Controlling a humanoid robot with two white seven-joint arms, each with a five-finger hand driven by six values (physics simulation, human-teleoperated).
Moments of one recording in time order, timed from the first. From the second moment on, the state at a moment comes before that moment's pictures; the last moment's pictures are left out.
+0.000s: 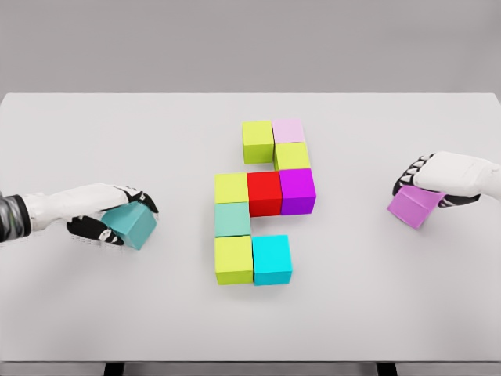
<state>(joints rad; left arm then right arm) -0.70 1.14 -1.12 -1.72 0.08 -0.22 -0.27 -0.42 -0.93 0.40 -1.50 0.55 -0.61 0.61</state>
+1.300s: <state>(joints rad) -0.91 0.74 -1.10 -1.40 0.14 0.07 -0.26 -0.48 -0.90 0.58 -1.76 0.44 -0.61 0.61</state>
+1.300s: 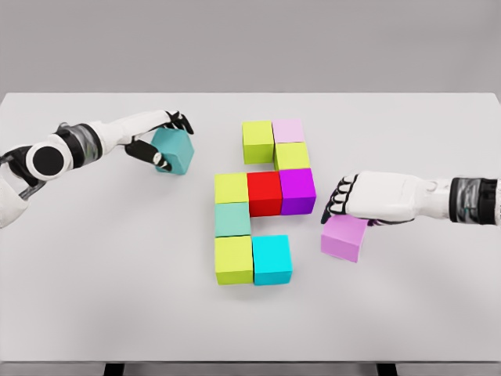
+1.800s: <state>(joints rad) -0.92 0.59 -1.04 -1.33 0.14 0.19 -0.26 -0.52 -0.88 0.63 -1.76 0.45 -0.61 0.61</state>
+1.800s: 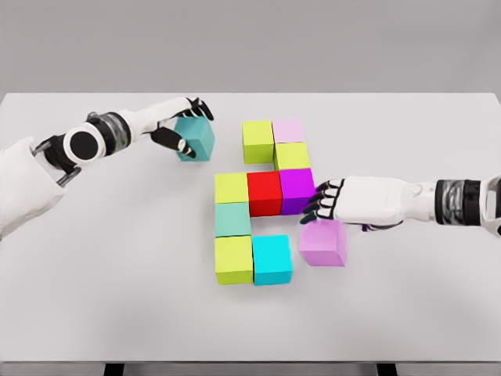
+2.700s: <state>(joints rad) -0.92 0.42 -0.99 -1.20 0.12 0.25 -0.26 -0.34 -0.99 0.40 -1.68 0.53 -0.61 0.61</state>
